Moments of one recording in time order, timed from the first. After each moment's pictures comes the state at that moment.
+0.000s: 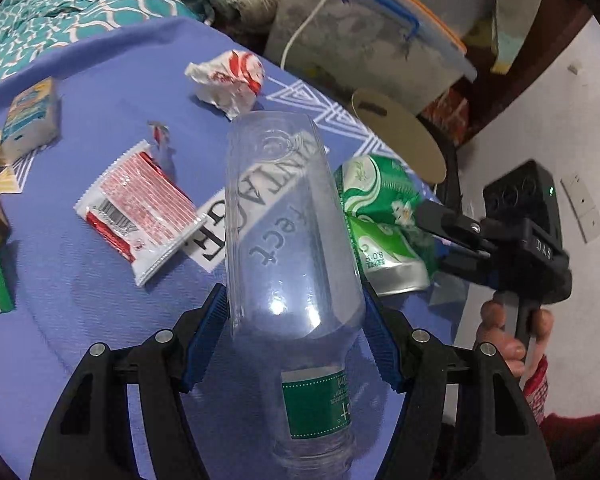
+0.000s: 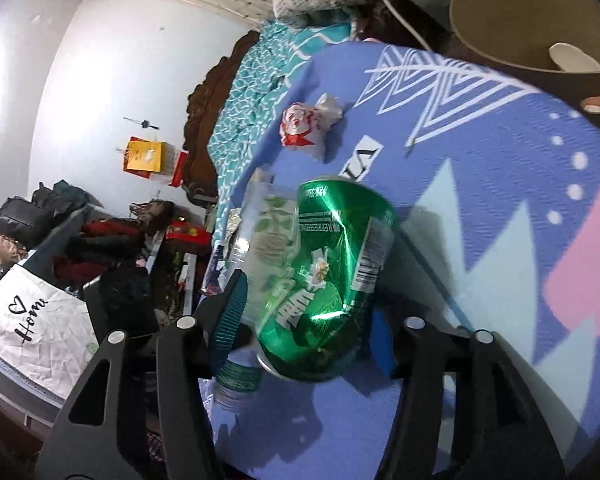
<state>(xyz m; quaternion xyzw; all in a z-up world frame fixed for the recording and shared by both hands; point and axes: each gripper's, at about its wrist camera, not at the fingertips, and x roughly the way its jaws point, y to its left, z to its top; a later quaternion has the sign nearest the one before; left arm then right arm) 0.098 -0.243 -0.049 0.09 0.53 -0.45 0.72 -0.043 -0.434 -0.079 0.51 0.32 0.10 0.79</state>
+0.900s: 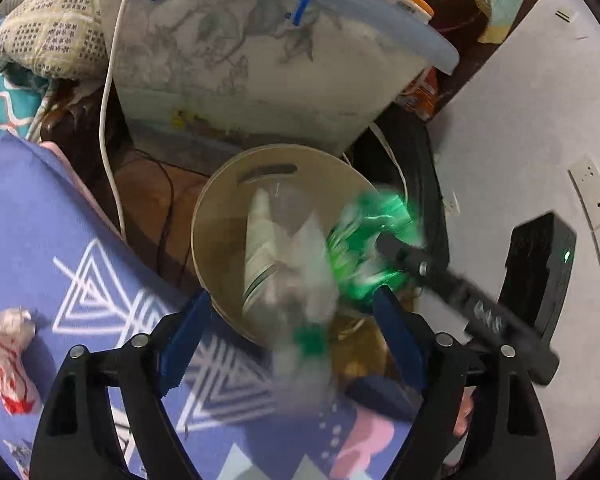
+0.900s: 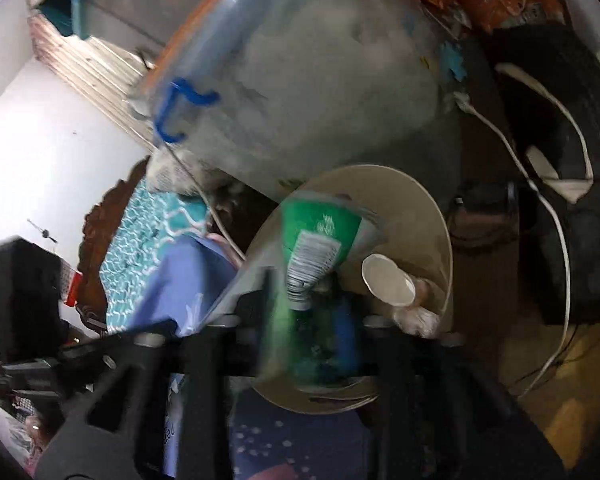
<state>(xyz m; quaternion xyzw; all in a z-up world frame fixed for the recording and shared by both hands) 0.121 -0.539 -0.026 0.17 0.51 -0.51 0.67 -0.070 -0.638 -0.072 0.46 0.24 -0.21 0.83</state>
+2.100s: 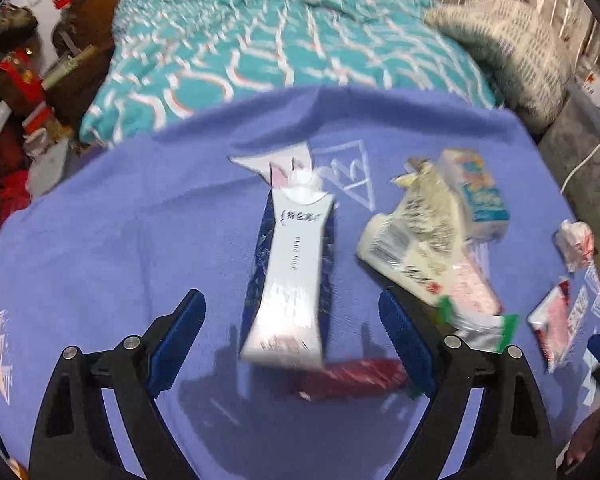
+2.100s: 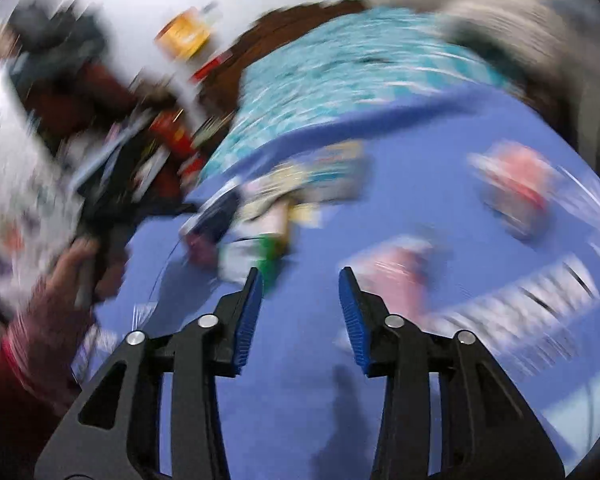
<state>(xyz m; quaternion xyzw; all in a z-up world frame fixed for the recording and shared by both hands) 0.309 0.007 -0.016 0.08 0.54 -0.11 0.83 0.105 -0.238 -0.003 0.20 0.37 0.17 0.89</state>
